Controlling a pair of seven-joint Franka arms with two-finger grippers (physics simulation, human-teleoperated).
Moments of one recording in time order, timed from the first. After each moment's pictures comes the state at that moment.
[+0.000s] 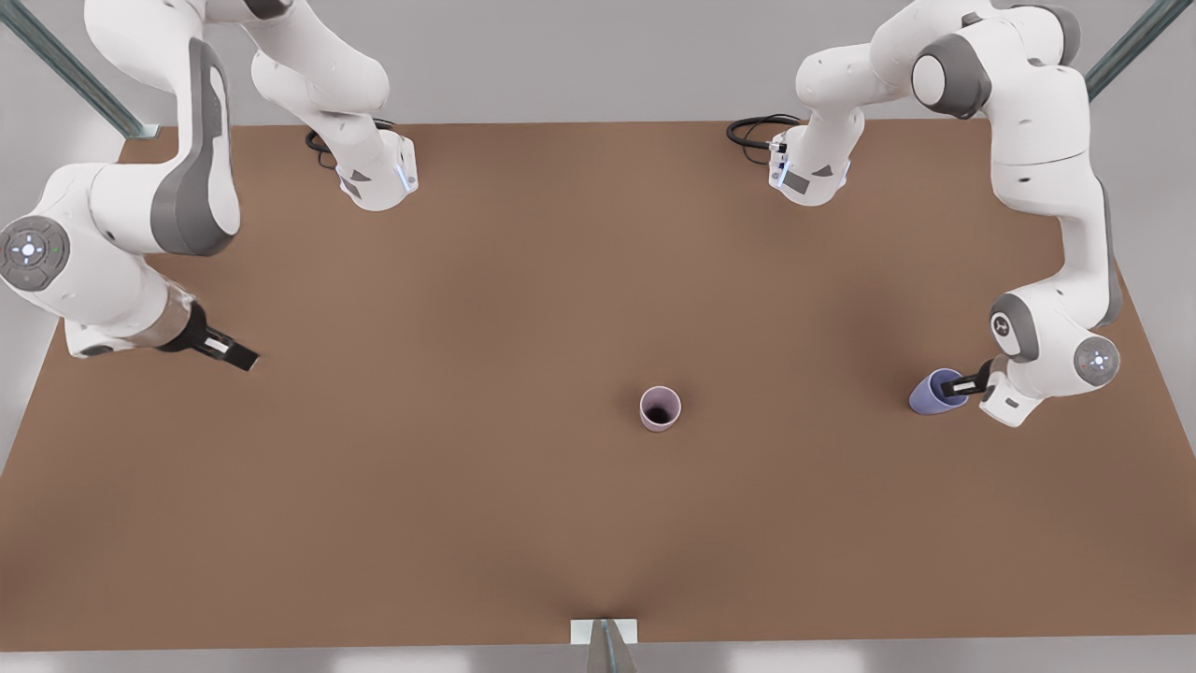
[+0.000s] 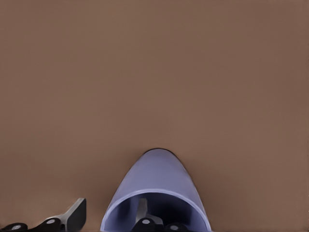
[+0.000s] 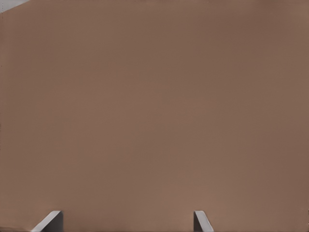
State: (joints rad) left arm 0.16 0.51 0.17 -1.88 -0.02 2.19 0.12; right arm -0.15 0.14 0.15 -1.60 -0.06 1.67 0.37
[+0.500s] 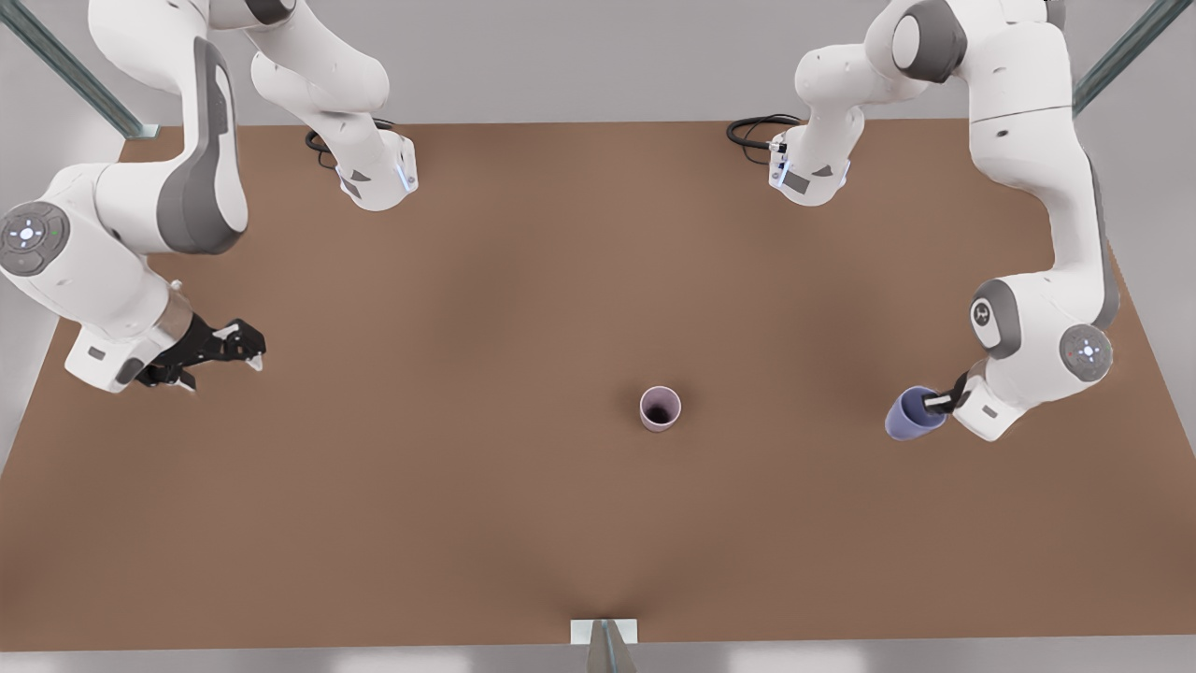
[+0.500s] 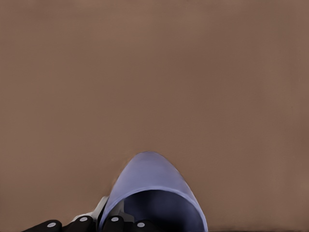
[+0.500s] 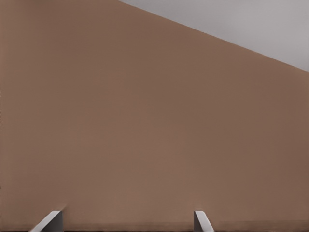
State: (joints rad) left arm -0.02 0.40 0.08 -1.71 -0.05 2.07 0.07; right arm -0.12 0.17 0.16 -1.53 -0.05 1.74 -0.29
